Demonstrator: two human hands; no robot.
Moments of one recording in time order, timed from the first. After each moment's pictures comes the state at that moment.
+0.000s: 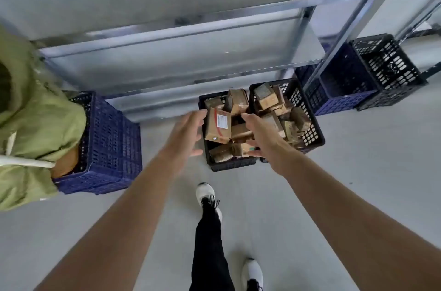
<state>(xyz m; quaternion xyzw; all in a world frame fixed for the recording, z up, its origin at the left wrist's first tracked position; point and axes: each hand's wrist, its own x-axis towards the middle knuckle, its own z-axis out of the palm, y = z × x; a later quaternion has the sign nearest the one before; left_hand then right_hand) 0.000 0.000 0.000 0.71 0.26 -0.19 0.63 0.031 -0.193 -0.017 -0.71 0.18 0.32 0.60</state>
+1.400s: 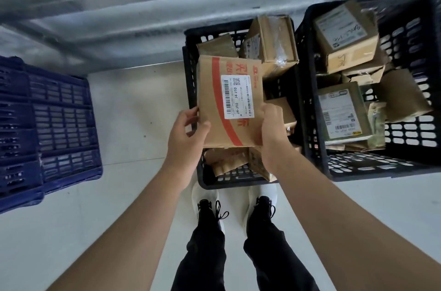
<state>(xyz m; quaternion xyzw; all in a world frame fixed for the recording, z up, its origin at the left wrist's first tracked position) 0.237 0.043 -0.512 0.68 0.40 -0.14 0.59 0.292 -0.114 -0.529 -0.62 0.40 0.32 0.59</state>
